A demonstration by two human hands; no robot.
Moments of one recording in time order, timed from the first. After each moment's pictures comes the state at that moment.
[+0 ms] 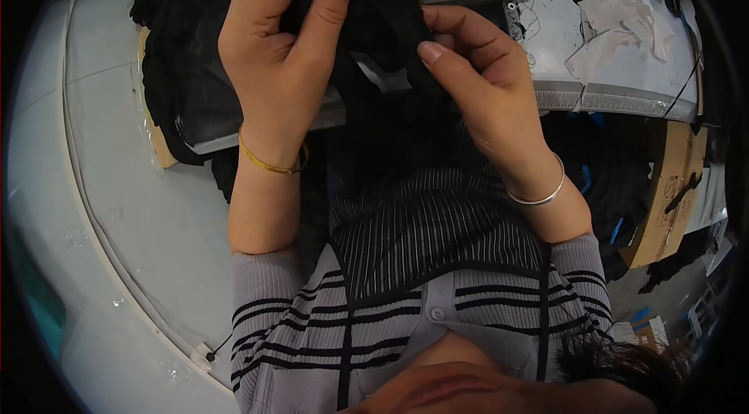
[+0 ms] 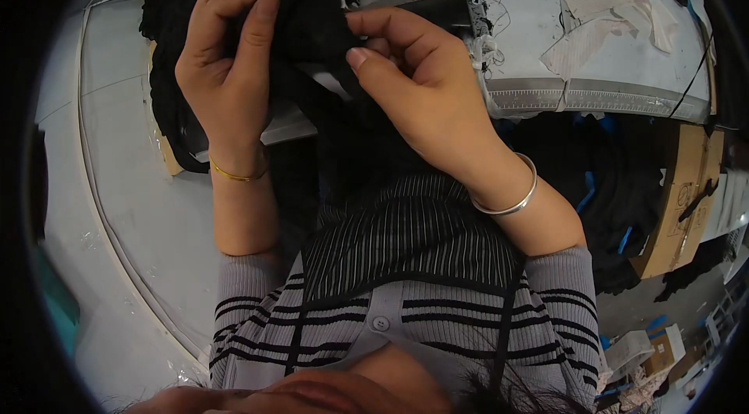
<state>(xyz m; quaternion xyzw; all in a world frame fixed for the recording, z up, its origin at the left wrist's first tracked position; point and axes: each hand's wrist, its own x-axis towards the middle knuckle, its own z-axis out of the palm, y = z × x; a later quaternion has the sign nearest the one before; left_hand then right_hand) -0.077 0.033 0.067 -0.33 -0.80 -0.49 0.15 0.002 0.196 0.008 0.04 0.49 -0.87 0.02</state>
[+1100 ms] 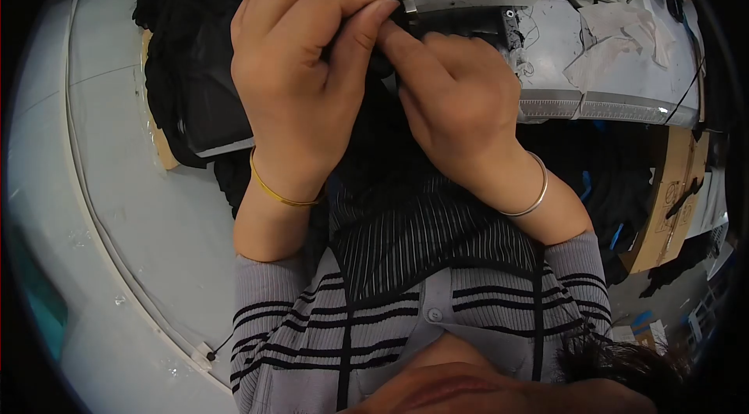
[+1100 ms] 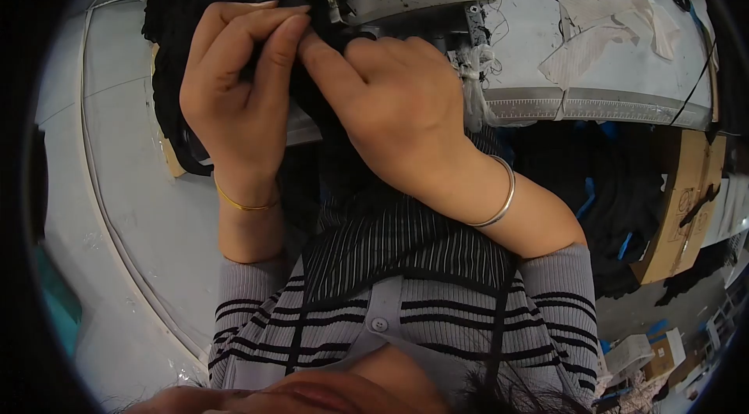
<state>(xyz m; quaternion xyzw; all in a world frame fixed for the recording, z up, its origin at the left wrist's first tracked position) -0.069 0.040 0.073 -0.34 -0.86 -0.34 0.19 -0.005 0.188 0.010 -0.15 0.89 -0.34 -0.27</state>
